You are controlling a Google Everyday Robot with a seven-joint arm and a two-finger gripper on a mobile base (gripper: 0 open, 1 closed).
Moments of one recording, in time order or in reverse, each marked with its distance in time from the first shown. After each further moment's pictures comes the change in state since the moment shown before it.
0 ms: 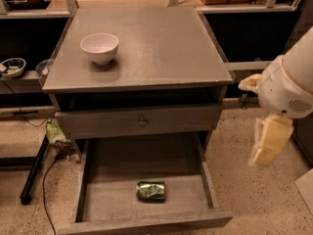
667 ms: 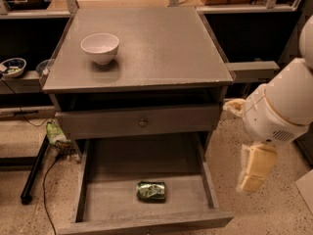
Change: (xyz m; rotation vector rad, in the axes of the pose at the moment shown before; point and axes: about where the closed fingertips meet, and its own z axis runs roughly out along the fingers) arm -0.012 0.041 0.034 -0.047 -0.035 -0.056
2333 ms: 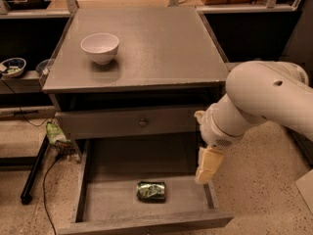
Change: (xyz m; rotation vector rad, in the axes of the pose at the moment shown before) arm -0.018 -0.050 0.120 0.054 -0.002 0.005
